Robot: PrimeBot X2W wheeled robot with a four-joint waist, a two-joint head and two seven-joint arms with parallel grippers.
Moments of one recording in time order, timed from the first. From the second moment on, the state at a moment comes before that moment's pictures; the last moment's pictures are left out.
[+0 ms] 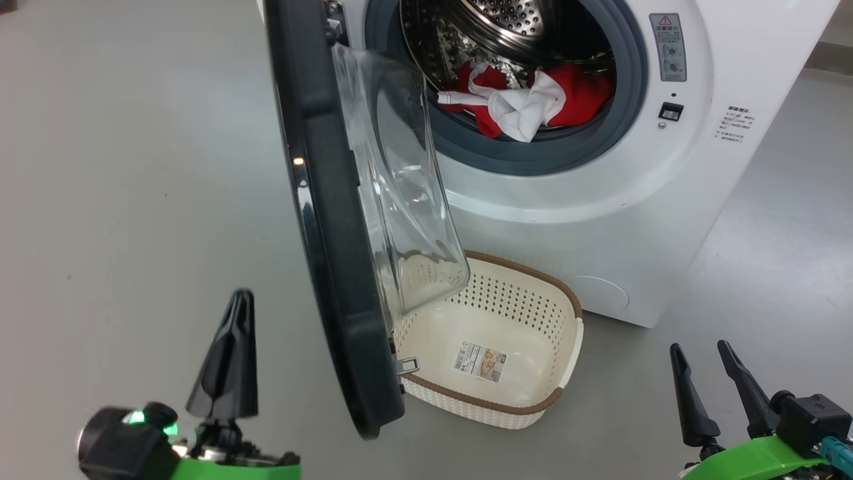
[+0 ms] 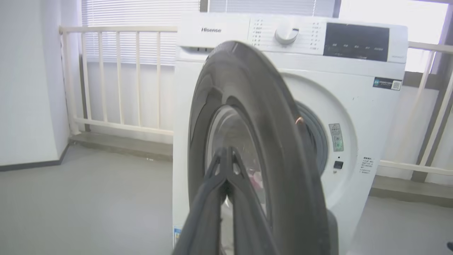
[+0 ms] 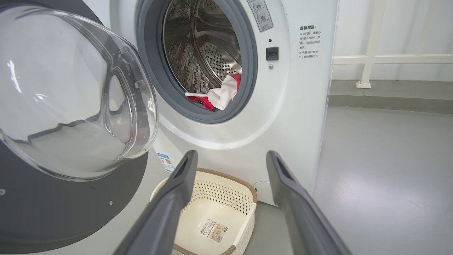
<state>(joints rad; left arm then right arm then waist) -0.04 0.04 -0.07 -0.05 -0.26 -0.04 -0.25 0.04 -0.08 -0.05 0.26 0.34 0.12 -0.26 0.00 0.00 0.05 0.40</state>
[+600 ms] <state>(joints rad) -0.04 0.05 -0.47 -0.09 -0.30 -0.04 -0.26 0.04 -0.07 -0.05 0.25 0.34 0.12 -0.26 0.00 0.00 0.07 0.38</state>
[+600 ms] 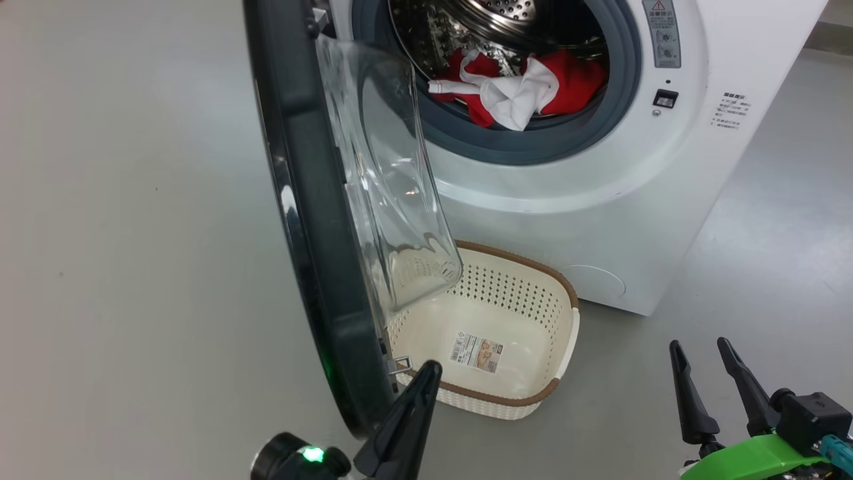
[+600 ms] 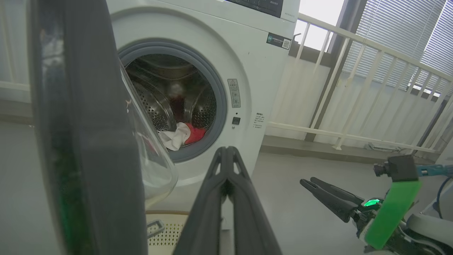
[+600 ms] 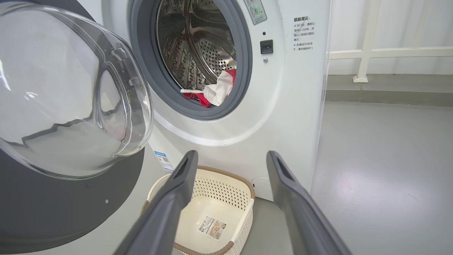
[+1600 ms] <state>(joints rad) -0.06 0.04 -0.21 0.10 -0.36 -0.01 -0.26 0.04 -0.06 -0.05 0.25 0.34 0.12 -0.26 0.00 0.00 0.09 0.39</state>
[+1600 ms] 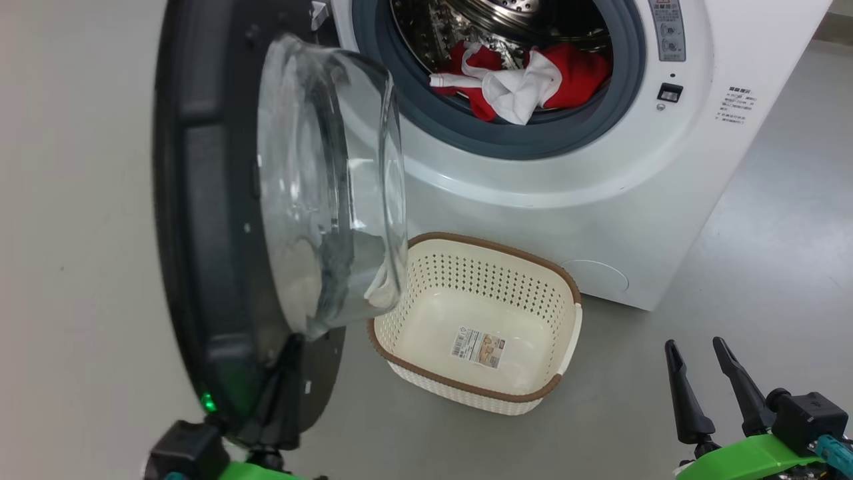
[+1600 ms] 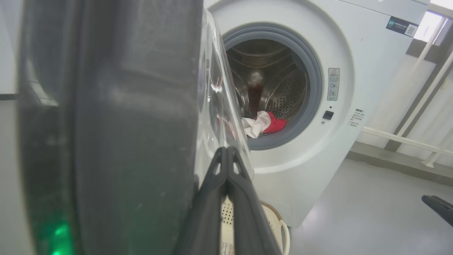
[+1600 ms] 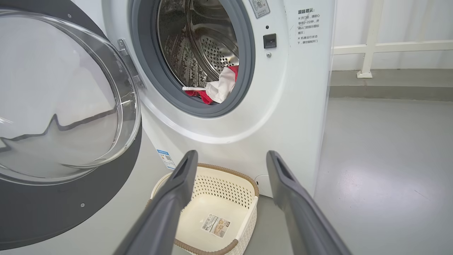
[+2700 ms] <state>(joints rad) -0.29 0.08 0.43 0.32 -0.18 -0.06 -0.26 -0.03 -0.09 -0.05 0.23 0.34 0.12 -0.26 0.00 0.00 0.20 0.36</state>
